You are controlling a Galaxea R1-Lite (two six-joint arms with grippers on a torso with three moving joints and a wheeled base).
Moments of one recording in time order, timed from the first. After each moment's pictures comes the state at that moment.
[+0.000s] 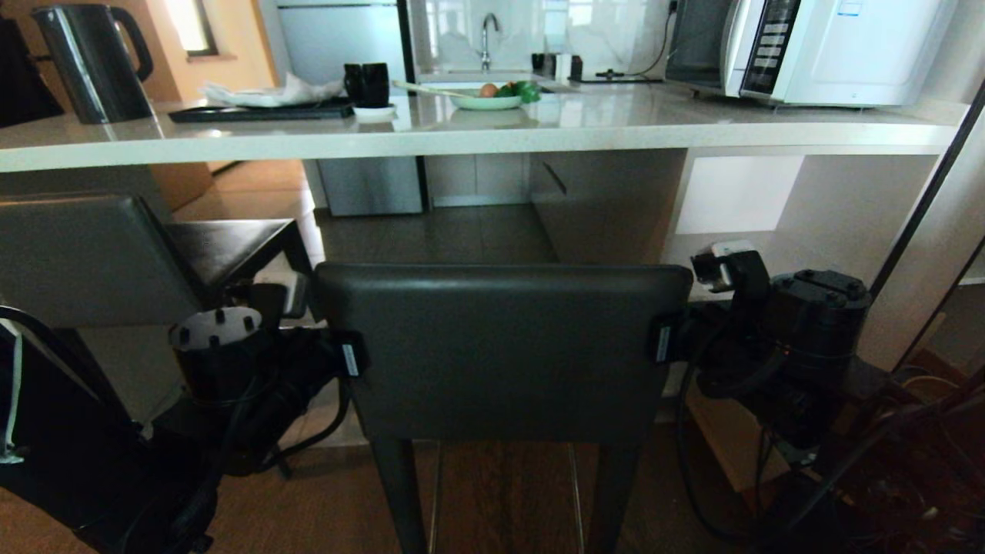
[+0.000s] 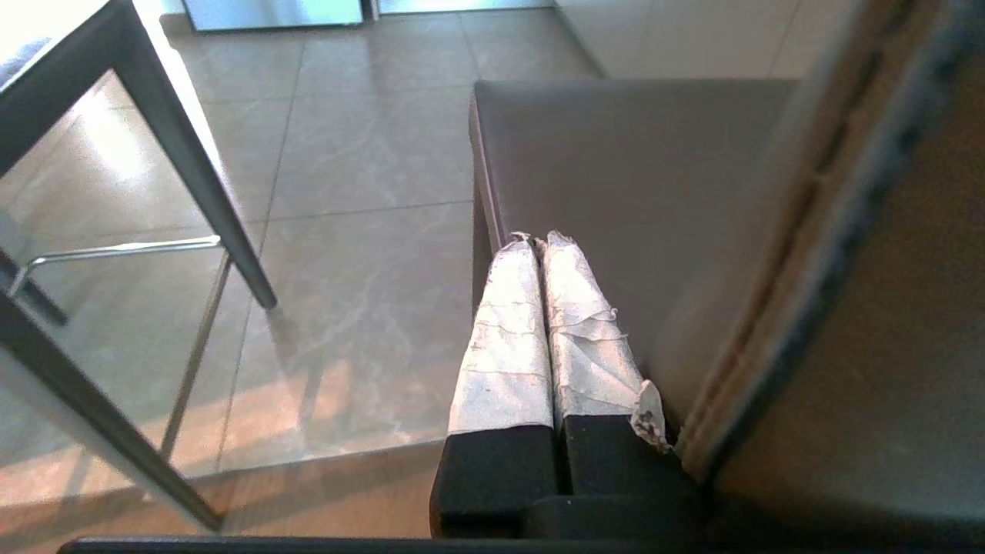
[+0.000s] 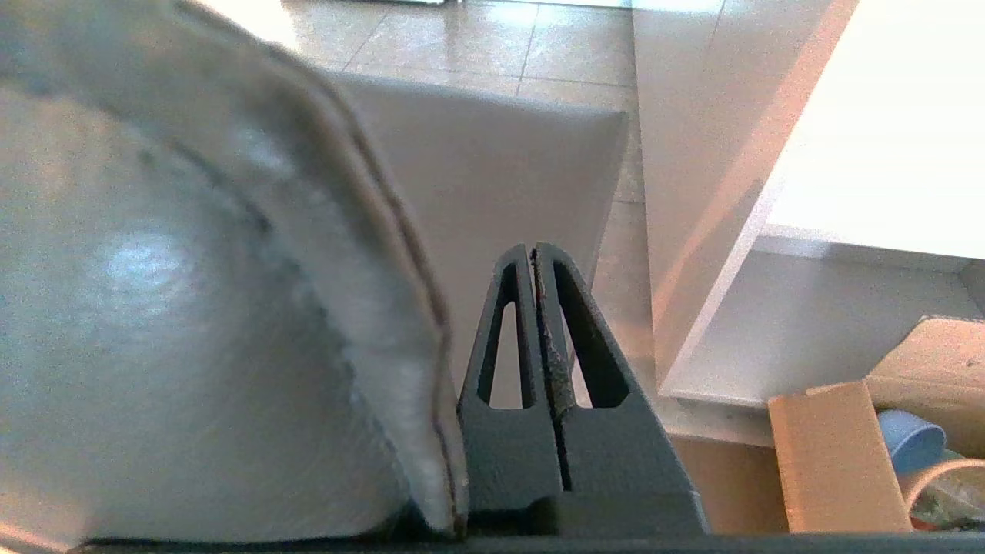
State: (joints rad) left arm -0.50 1.91 -0.47 -1.32 0.16 -0.07; right arm 0.58 1.89 -0.68 -1.05 -0.16 0.00
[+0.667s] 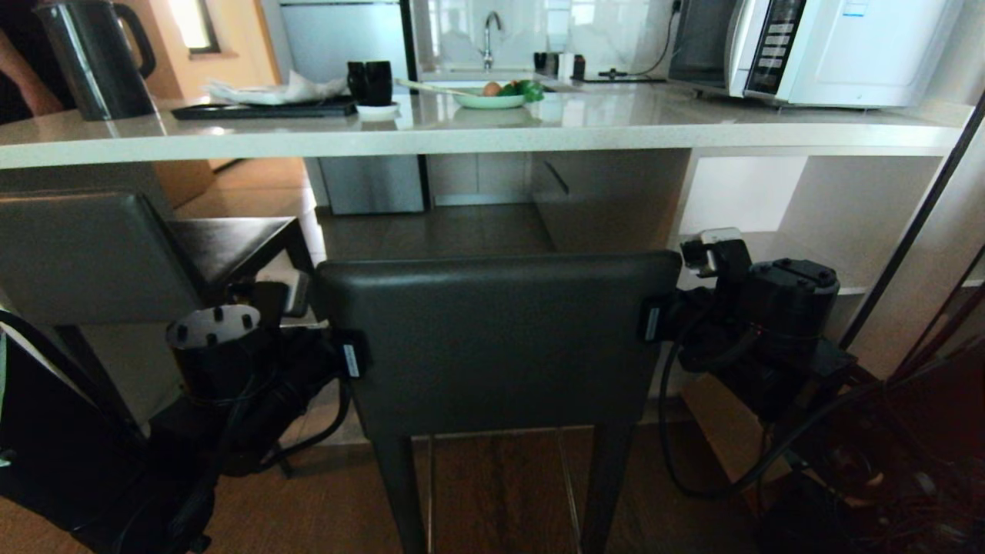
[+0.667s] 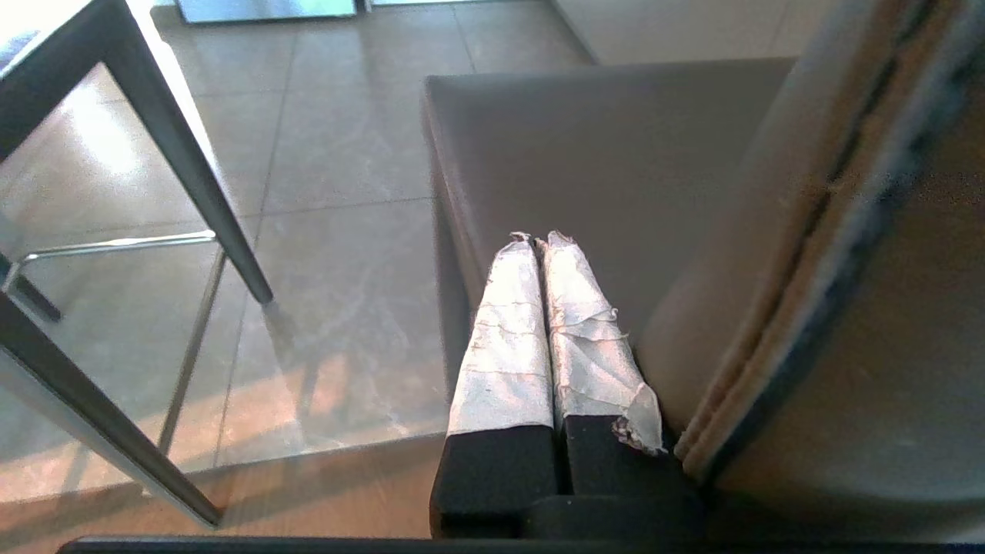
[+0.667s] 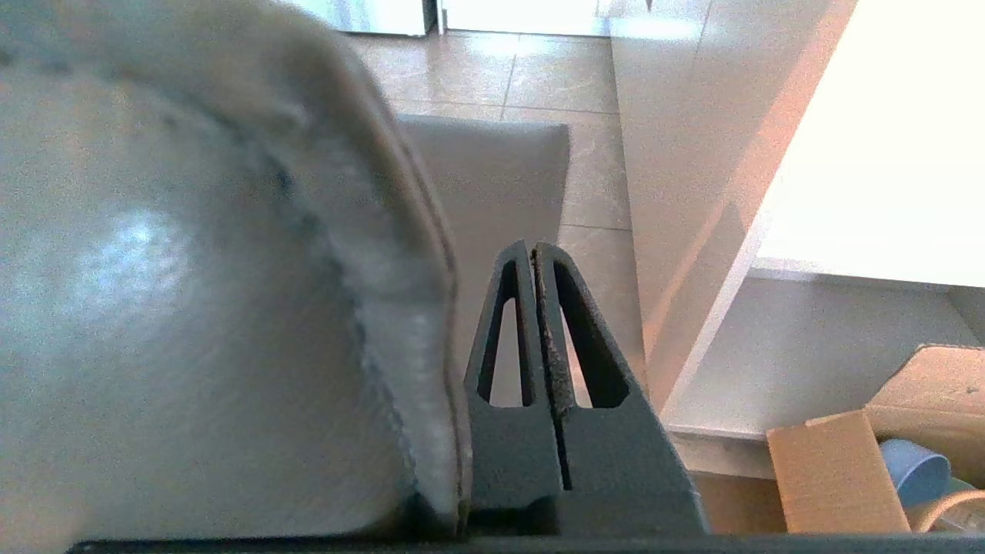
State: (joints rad) left arm -0.50 1.90 -0.49 -1.31 0.16 -0.07; right arm 0.54 1.95 -0.74 -1.11 -0.16 -0.01
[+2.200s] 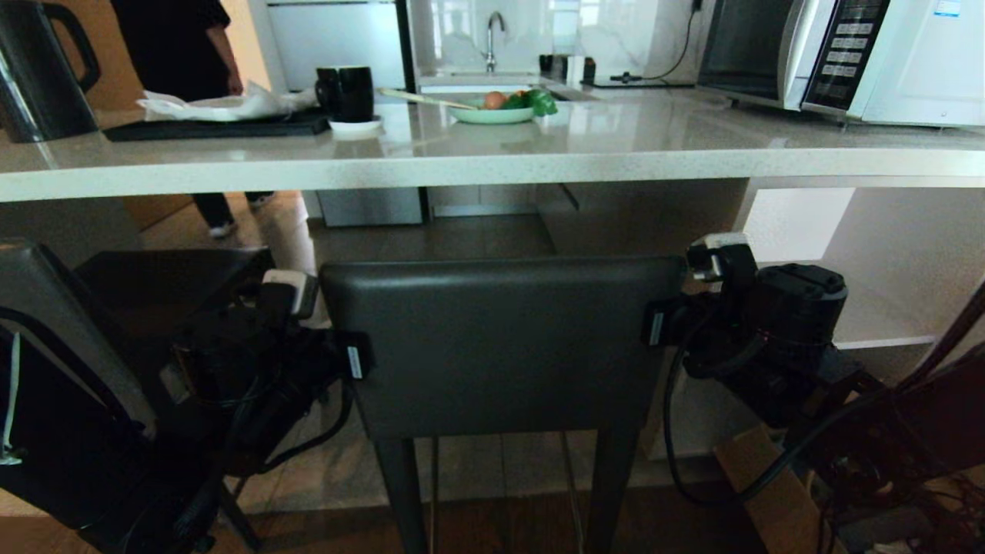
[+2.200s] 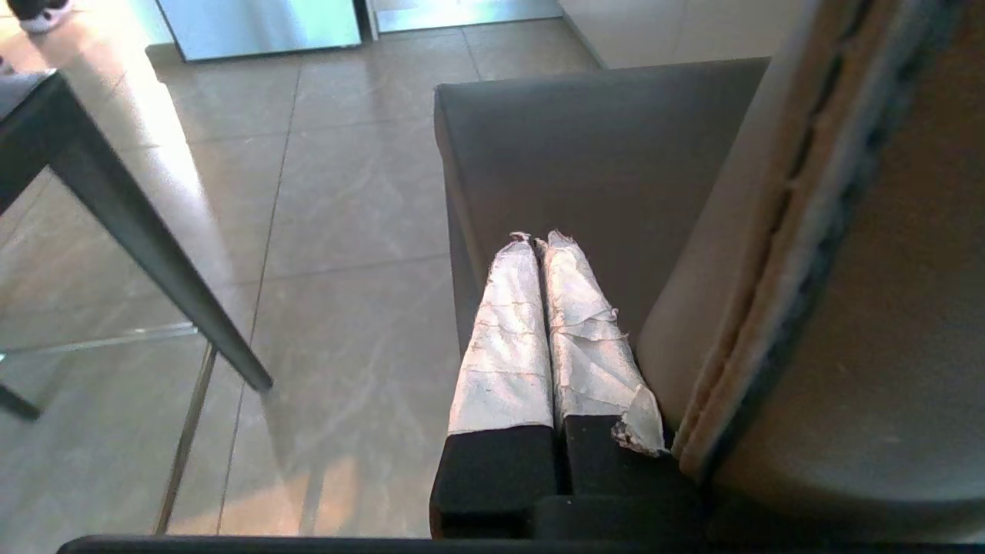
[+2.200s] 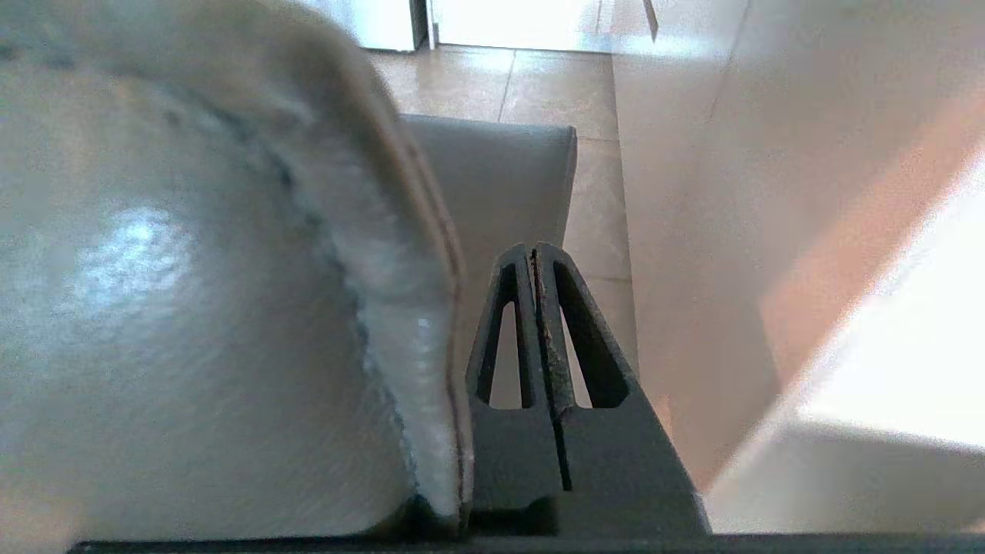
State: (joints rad) left arm -0.50 1.91 -0.49 -1.32 0.17 -0.03; right arm 0.54 1.95 -0.72 -1.12 -0.16 -0.01
